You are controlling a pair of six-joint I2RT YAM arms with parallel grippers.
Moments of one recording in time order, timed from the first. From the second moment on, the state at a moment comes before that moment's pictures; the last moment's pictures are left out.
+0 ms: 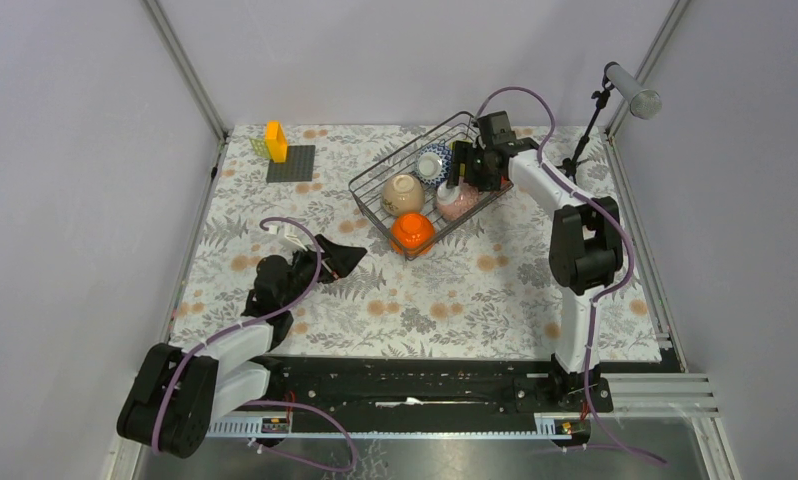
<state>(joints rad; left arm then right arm) -0.28 1.07 0.16 0.78 0.35 -0.85 0.30 2.06 1.72 -0.59 -0.16 0.35</state>
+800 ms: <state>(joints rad) -0.28 1.02 0.16 0.76 0.35 -0.85 0.39 1.97 1.76 -0.68 -0.04 0.32</state>
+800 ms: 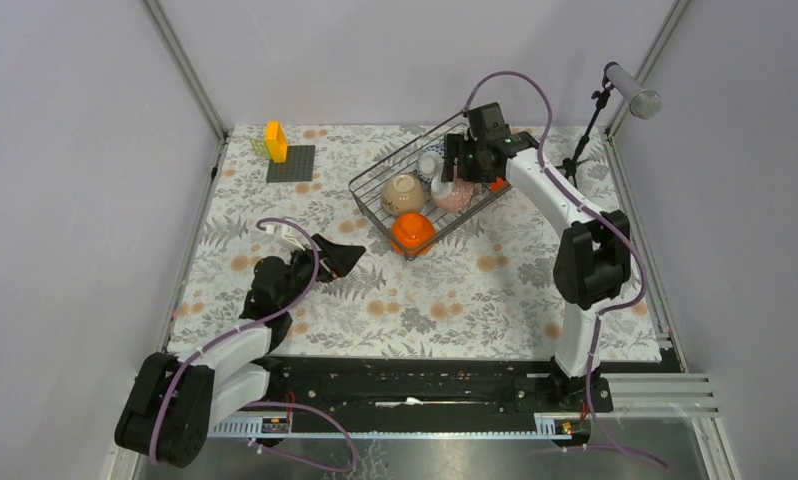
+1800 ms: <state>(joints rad) -0.28 1.10 0.31 1.03 0.51 -1.20 0.39 1.50 1.29 -0.23 -0.40 0.57</state>
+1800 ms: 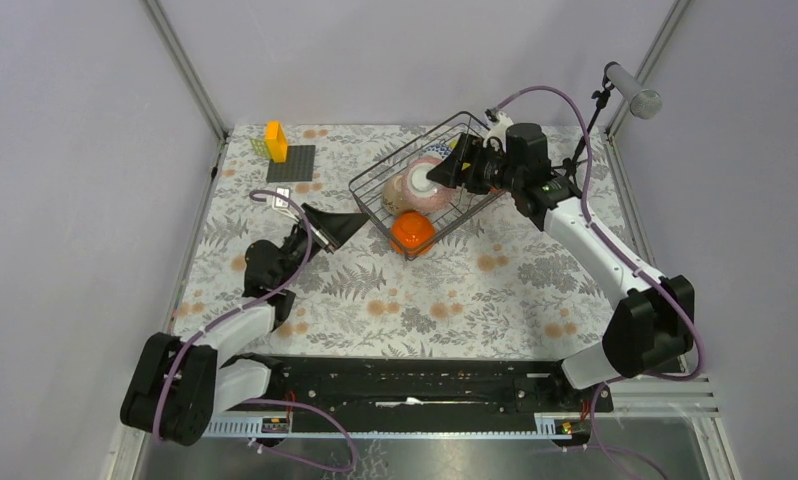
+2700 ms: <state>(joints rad) -0.35 1.34 0.49 1.46 0.62 -1.54 0.40 1.38 1.06 0.33 -0.78 1.01</state>
